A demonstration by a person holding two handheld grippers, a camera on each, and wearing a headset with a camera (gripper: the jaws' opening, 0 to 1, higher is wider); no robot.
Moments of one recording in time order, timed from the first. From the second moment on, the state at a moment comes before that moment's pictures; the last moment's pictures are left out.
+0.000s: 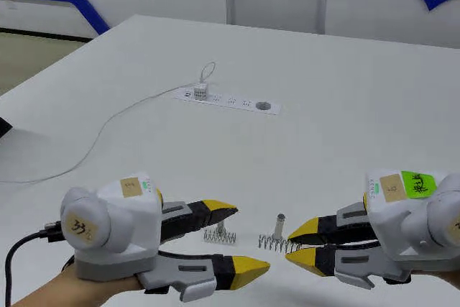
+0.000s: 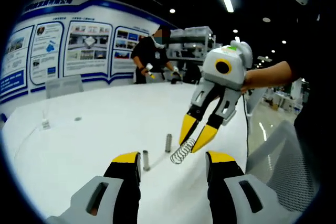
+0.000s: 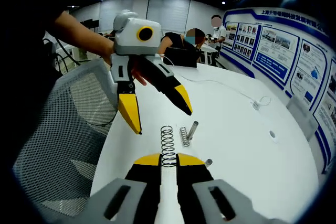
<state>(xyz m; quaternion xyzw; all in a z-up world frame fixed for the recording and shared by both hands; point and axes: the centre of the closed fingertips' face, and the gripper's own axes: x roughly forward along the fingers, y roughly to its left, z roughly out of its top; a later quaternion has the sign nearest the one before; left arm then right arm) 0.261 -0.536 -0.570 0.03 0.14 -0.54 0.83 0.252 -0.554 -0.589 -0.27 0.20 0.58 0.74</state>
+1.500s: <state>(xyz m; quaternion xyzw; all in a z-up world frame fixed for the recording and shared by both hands) 0.229 -0.556 -0.553 0.18 0.07 -0.62 0.76 0.231 -0.559 -0.559 -0.29 0.16 0.59 0.74</state>
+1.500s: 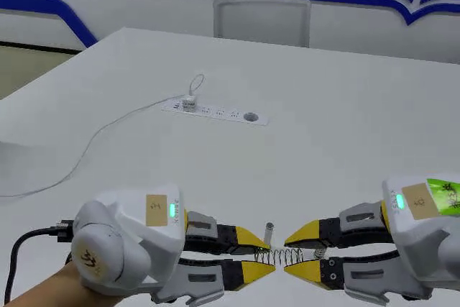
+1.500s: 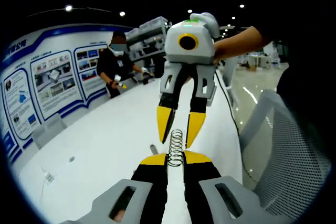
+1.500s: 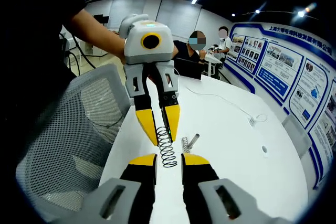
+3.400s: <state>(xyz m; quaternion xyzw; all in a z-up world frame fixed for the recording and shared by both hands) 0.239 -0.553 -0.545 0.09 0.10 -0.59 0.79 0.235 -0.532 -0.513 -0.13 0.16 0.60 0.77</state>
